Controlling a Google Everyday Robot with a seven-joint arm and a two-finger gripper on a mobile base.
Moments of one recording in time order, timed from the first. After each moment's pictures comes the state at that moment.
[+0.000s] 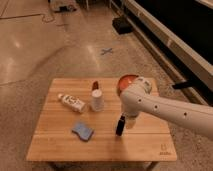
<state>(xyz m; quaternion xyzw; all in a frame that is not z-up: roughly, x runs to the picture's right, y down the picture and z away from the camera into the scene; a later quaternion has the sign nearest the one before) 0.110 0.144 0.749 -0.27 -0.04 -0.07 0.96</state>
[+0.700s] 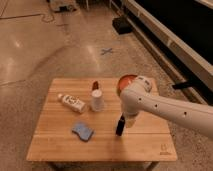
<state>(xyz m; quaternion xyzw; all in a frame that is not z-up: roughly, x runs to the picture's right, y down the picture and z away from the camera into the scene) 0.107 0.138 0.750 -0.26 -0.05 -0.08 0.96</state>
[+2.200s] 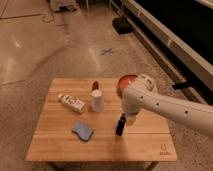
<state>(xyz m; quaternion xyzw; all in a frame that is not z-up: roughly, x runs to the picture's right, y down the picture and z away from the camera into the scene) 0.107 0.130 0.758 -0.25 -0.06 -0.08 0.96</state>
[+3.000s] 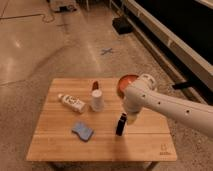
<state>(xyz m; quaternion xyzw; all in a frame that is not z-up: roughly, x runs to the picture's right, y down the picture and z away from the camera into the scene) 0.112 0.125 0.761 -0.25 -0.07 -0.09 0.96</state>
